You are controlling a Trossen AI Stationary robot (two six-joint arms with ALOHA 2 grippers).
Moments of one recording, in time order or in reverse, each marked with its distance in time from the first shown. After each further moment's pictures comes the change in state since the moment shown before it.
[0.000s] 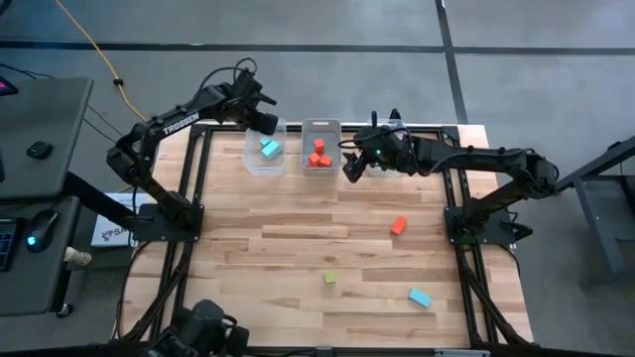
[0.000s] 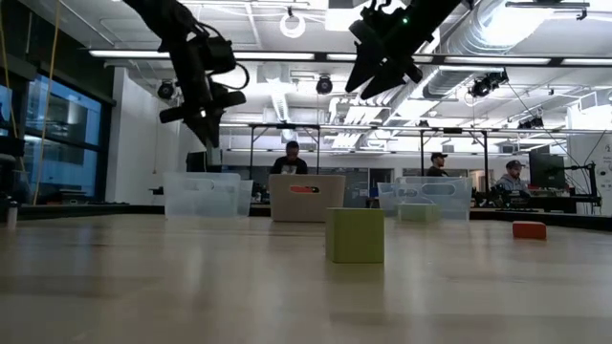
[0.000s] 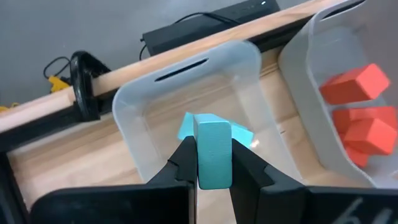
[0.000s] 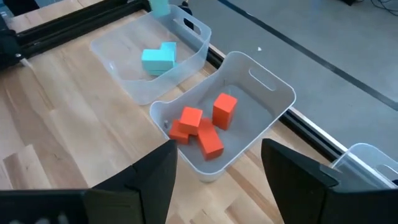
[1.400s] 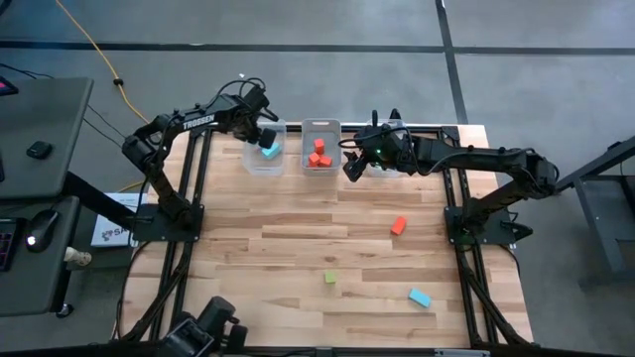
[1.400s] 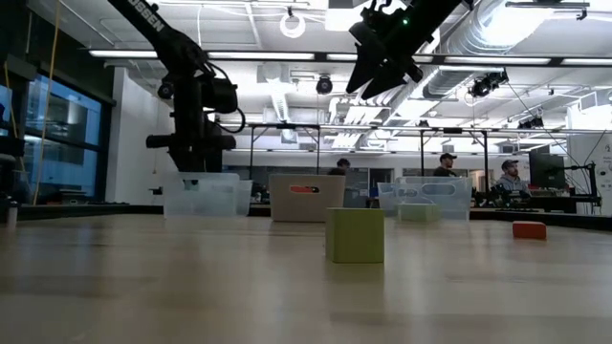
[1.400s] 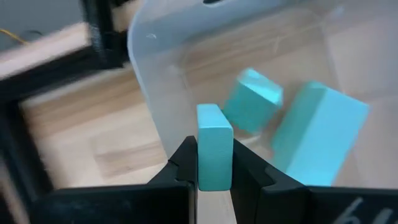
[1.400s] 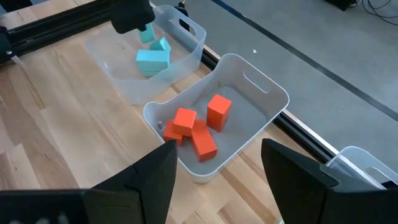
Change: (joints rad) left arm 0.009 0.146 -0.082 -0.023 -0.107 -0.026; right arm -0.007 0.000 0.000 0.001 0.018 -0.023
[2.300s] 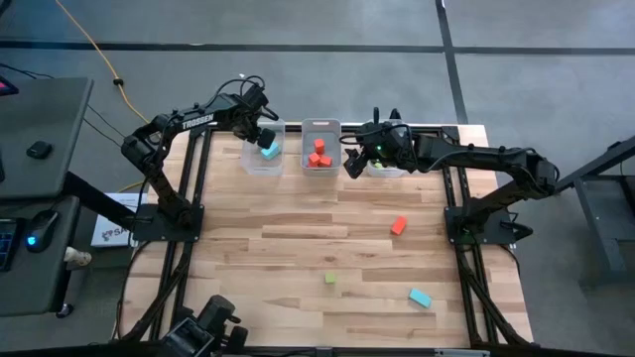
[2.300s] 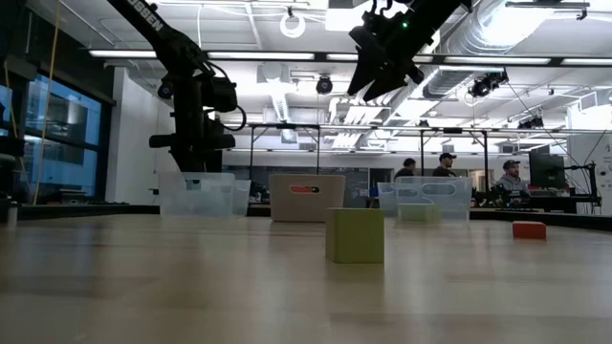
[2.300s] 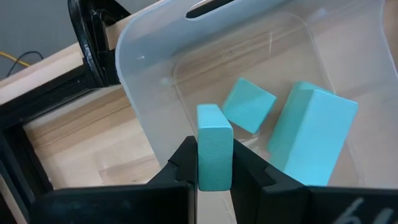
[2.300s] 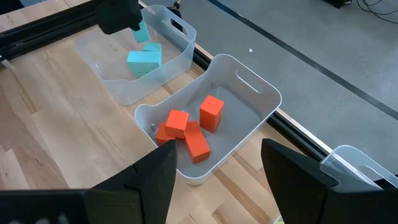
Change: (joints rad) left arm 0.010 -0.005 0.000 0.021 0.013 0.099; right arm -0.026 0.000 0.000 0.000 -0.006 0.000
